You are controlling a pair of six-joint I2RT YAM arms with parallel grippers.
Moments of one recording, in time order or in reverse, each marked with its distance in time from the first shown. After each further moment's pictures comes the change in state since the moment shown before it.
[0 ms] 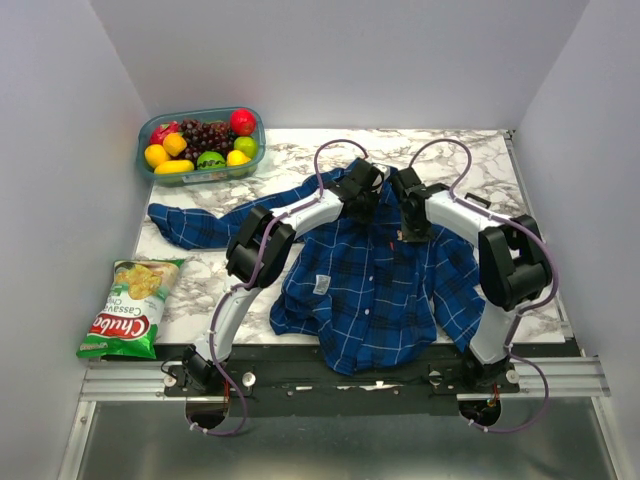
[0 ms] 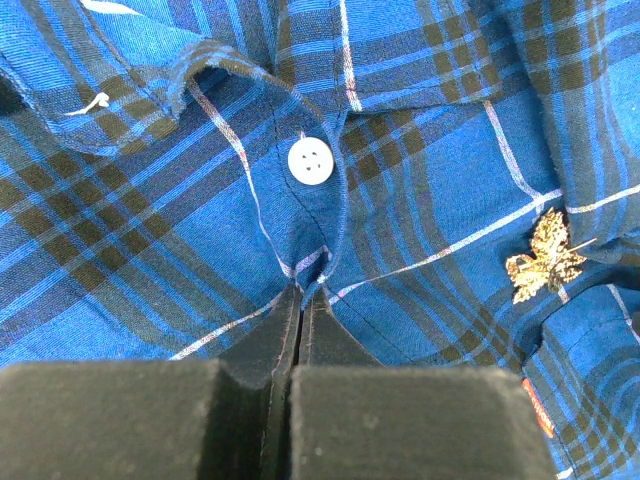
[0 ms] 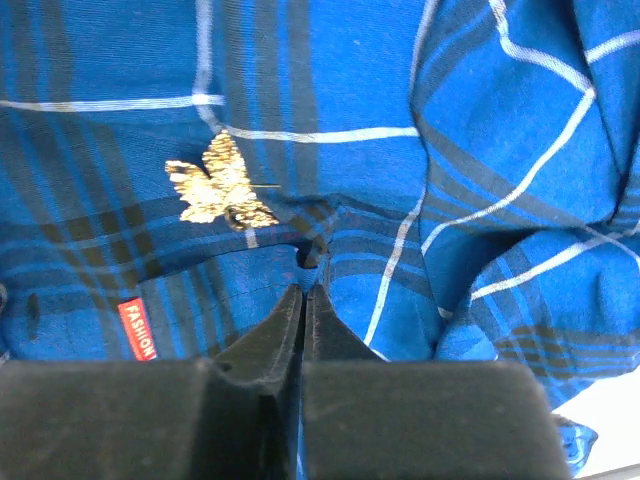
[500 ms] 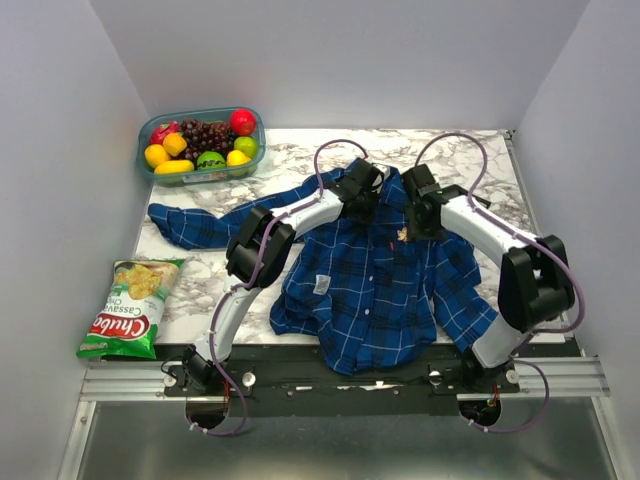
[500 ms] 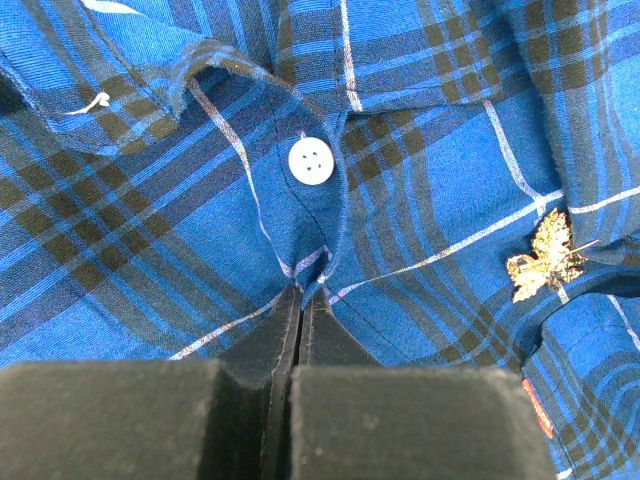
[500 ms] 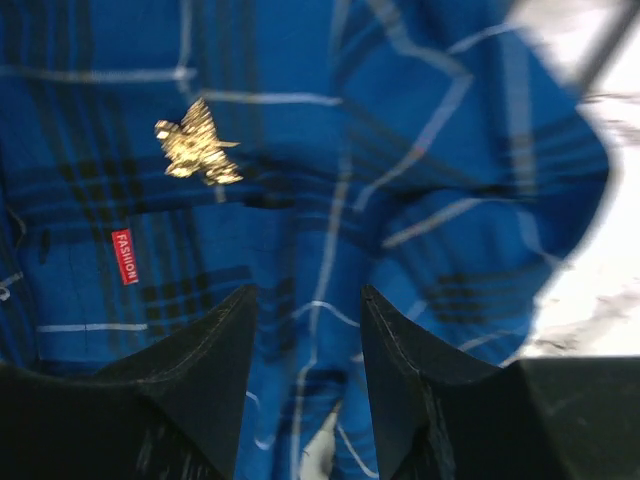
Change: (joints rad) left arm 0.000 0.000 0.000 0.000 0.000 -0.003; right arm -0.028 -0.213 -0.061 -0.016 0.022 -0.064
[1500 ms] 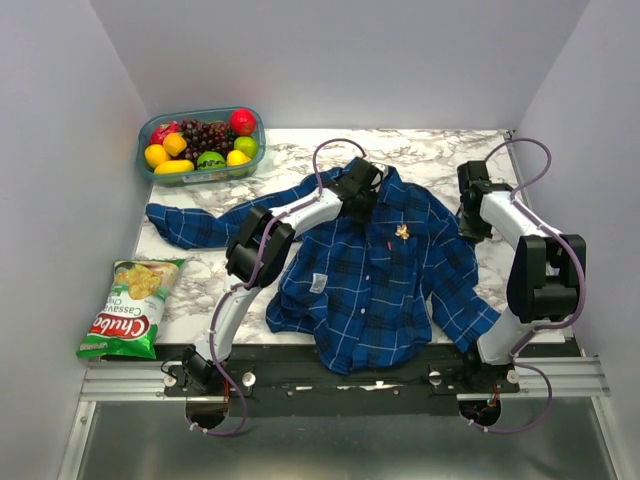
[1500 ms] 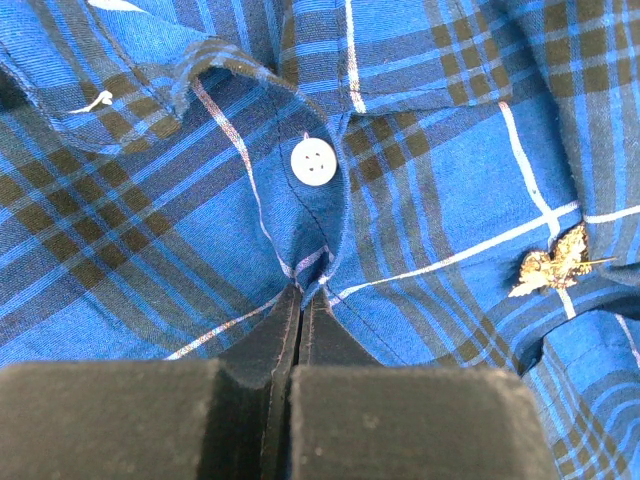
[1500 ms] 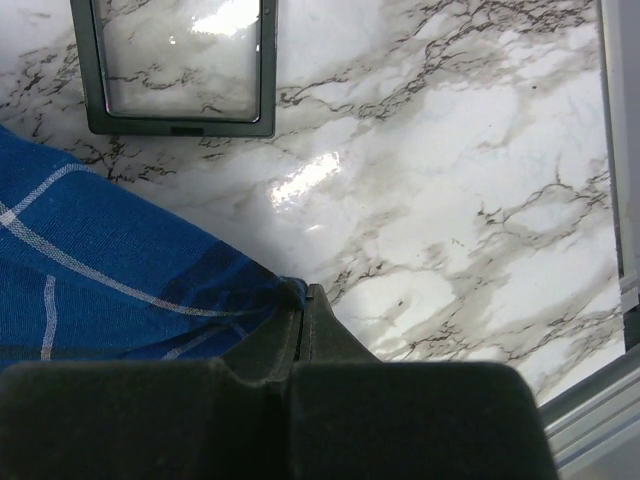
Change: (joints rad) left arm 0.010 0.005 0.014 -0.021 -0.006 -0.010; right arm -0.338 0.065 -0.035 0.016 0.109 0.020
